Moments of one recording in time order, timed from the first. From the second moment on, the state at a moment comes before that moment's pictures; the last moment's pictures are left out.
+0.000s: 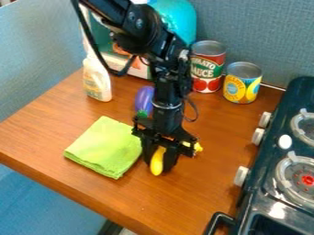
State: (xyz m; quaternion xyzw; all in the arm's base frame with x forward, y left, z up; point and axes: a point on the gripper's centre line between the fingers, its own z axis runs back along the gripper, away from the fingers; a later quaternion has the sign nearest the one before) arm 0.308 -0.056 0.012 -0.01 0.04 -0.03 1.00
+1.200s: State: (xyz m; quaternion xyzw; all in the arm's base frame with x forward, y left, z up) arm 0.280 -0.023 0.125 0.00 -0.06 0.01 1.00
